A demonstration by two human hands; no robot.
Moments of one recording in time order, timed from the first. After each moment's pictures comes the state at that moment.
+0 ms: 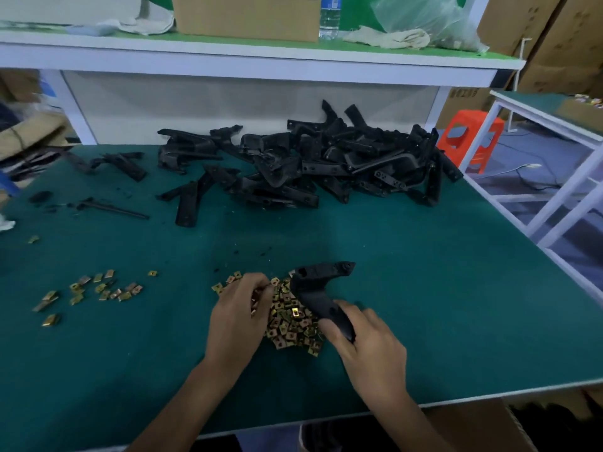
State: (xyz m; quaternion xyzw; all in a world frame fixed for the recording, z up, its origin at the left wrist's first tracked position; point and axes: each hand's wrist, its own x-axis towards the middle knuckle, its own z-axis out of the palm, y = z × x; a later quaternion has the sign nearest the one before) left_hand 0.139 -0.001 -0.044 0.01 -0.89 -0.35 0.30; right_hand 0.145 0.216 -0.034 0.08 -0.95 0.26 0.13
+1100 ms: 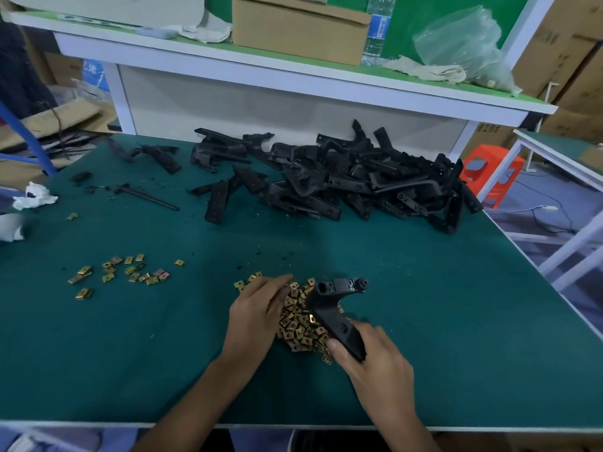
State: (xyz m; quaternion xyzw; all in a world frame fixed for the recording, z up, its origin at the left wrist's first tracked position) left_hand 0.142 -0.002 -0.040 0.04 -0.86 -0.41 0.31; right_hand 0.153 0.214 -0.031 0.13 -0.95 0.25 0.13
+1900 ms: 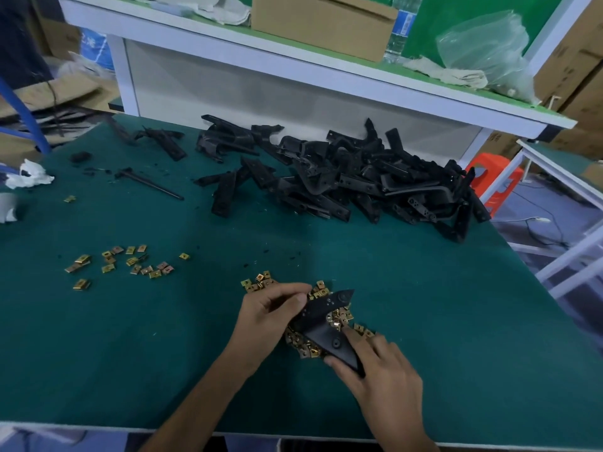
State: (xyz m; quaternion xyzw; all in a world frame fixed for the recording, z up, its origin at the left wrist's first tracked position) left_hand 0.150 -0.009 -0.025 0.05 -0.63 -0.77 0.13; right_hand 0.149 0.208 -0.039 0.22 -0.94 0.11 0.24
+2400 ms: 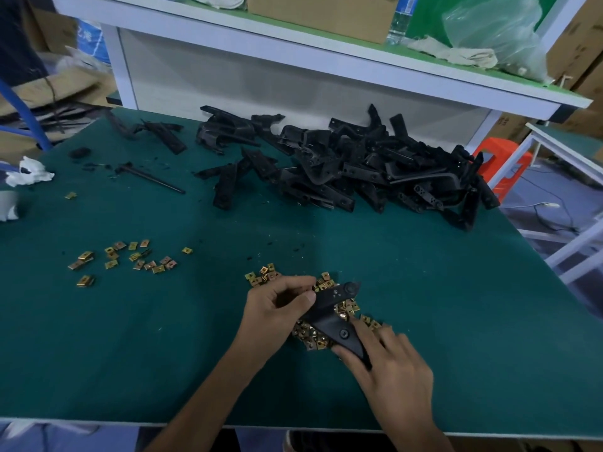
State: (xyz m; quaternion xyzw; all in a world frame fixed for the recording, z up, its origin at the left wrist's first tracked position) left_hand 0.151 -0.004 -0.027 0.08 -0.62 -0.77 0.11; right_hand 0.151 0.209 -0.043 0.21 -0.94 0.10 0.25
